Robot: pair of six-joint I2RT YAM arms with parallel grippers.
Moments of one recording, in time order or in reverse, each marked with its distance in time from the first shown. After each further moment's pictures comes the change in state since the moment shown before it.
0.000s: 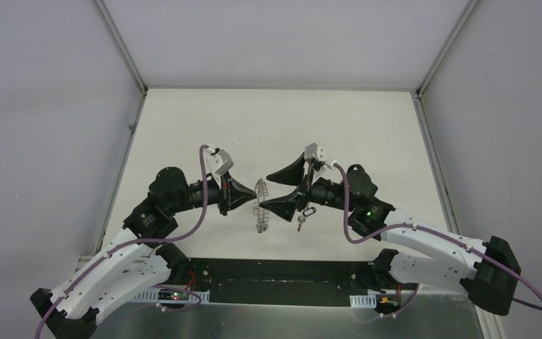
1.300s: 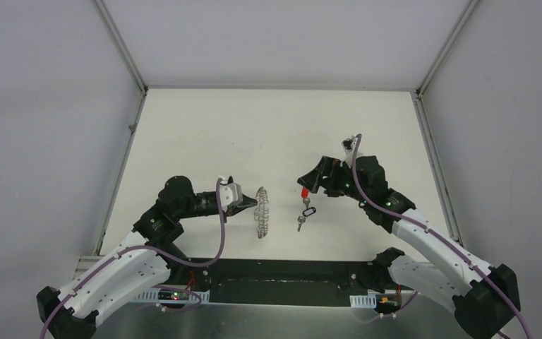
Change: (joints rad) left arm 0.000 -0.053 -0.202 0.118 0.122 0.558; right arm -0.381 -0.101 -0.066 -0.605 0.207 0.358
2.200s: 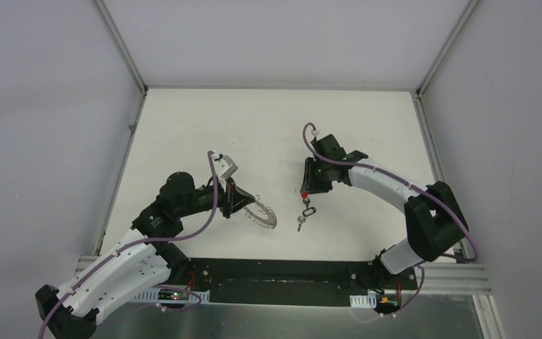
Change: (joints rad) left arm 0.000 0.060 0.077 -0.094 -0.213 -0.550; right arm -0.008 0.608 0.377 -0.425 0.051 -0.116
